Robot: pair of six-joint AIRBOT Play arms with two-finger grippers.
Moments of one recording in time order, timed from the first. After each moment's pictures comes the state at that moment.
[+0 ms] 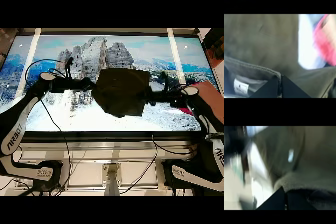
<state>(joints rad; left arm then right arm) -0.13 -1.55 1.23 0.36 -0.94 -0.98 -0.01 -1.27 0.92 -0.36 0.98 1.21</state>
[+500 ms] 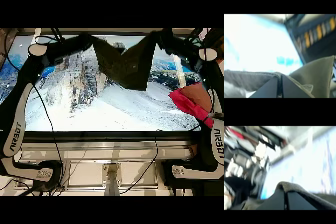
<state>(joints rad) -0.20 -1.55 1.61 0.28 -0.62 -0.98 0.02 -1.45 1.50 -0.35 0.54 1.22</state>
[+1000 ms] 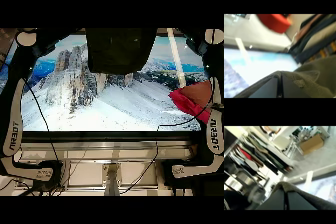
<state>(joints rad) -0.18 -1.55 1.73 0.38 -0.59 -0.96 0.04 -1.54 1.77 -0.46 0.50 1.22</state>
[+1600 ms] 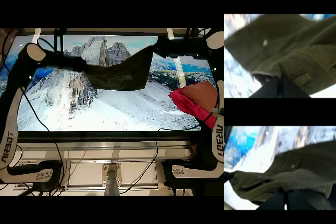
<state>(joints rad) -0.19 -1.43 1.48 0.99 -1.00 -1.20 0.00 -1.44 1.66 -0.86 1.13 1.43</state>
